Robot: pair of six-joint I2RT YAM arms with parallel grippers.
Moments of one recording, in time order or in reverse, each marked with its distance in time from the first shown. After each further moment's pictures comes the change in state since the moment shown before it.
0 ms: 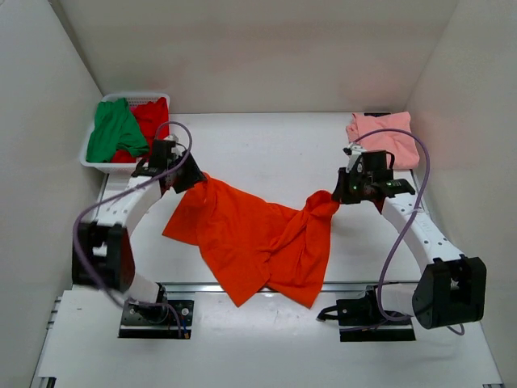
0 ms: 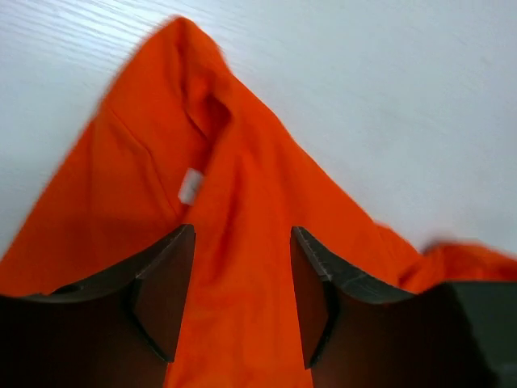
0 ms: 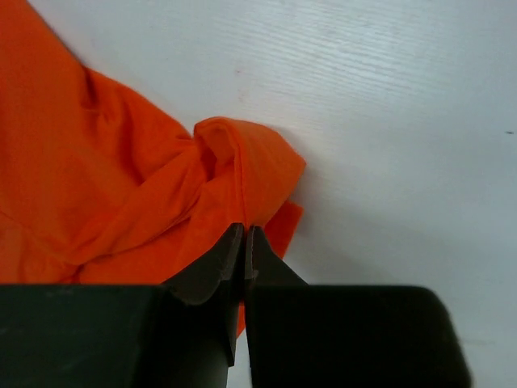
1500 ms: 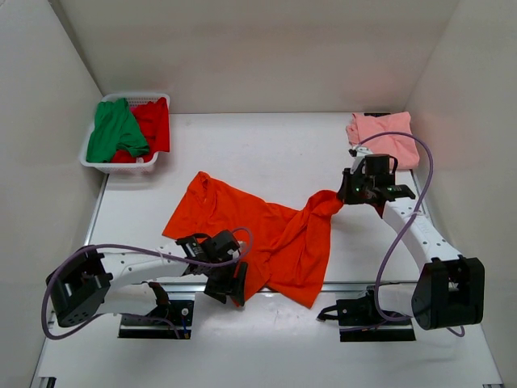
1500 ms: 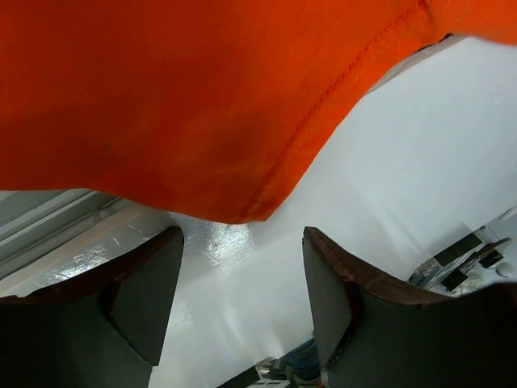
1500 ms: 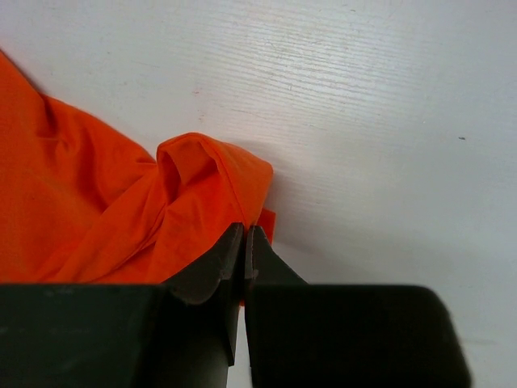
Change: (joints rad) left arm -0.877 -0.315 -0.537 -0.174 0.221 -0.216; right arm -0.037 -0.005 -0.077 0.118 0.062 -0.006
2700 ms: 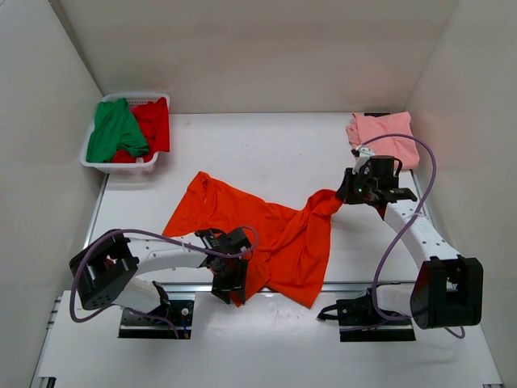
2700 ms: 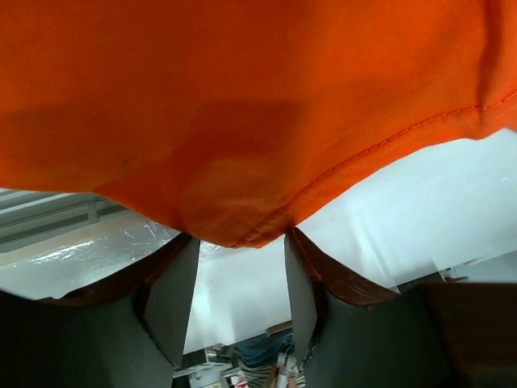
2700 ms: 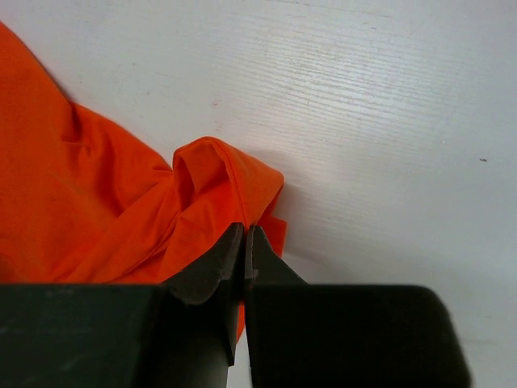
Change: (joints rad) left arm -0.020 0.204 0.123 -0.077 -0.056 -0.172; right arm -0.047 -0.001 -0.040 0.079 -0.106 -0.004
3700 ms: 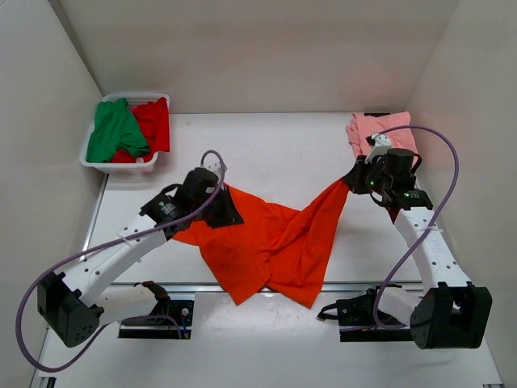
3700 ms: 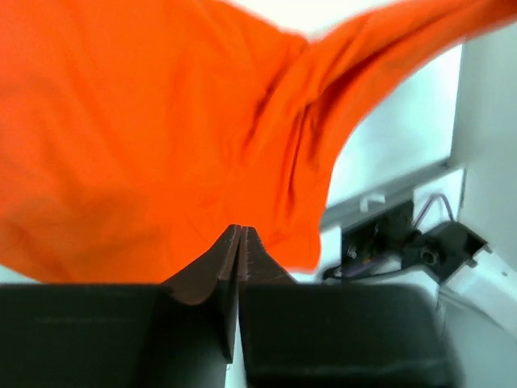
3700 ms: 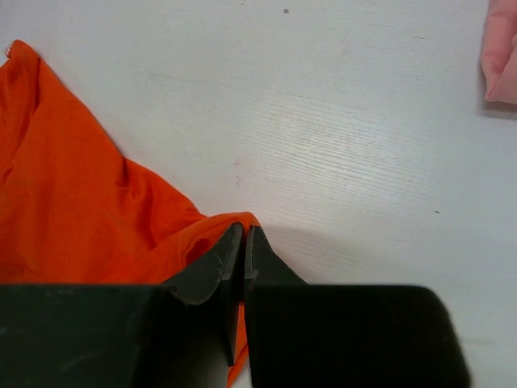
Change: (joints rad) left arm 0.367 -0.298 0.392 -0.035 -0.187 0.202; right arm -0.054 -0.123 0.061 0.015 -0.064 0.003
